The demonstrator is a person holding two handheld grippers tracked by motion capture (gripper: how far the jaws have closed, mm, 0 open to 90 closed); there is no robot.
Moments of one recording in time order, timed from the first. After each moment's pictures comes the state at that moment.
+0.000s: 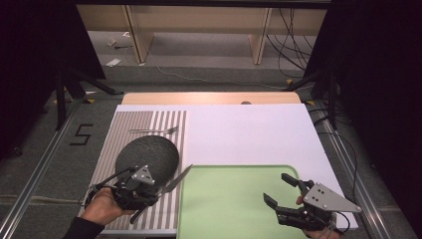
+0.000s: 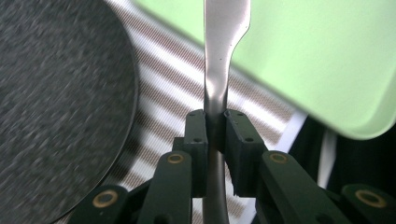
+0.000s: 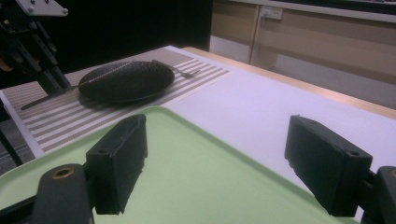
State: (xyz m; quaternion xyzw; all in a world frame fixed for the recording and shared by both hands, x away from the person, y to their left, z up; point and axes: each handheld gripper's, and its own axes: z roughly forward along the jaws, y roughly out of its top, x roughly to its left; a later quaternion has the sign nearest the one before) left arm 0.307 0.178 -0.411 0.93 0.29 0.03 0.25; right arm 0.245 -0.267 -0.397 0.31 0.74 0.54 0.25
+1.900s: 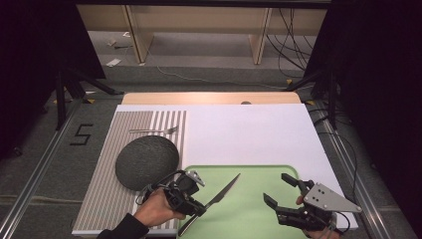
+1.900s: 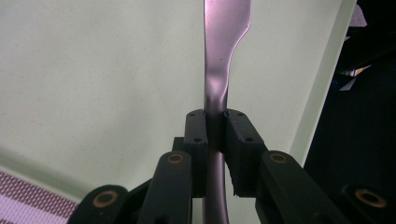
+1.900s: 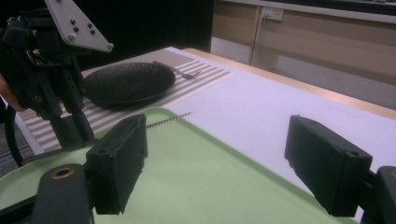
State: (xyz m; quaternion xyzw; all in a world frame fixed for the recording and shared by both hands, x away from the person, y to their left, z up) left arm 0.315 0.063 -0.425 0.92 0.28 -0.10 0.27; right arm 0.245 -0.267 -0.397 0.31 0.74 0.54 0.25
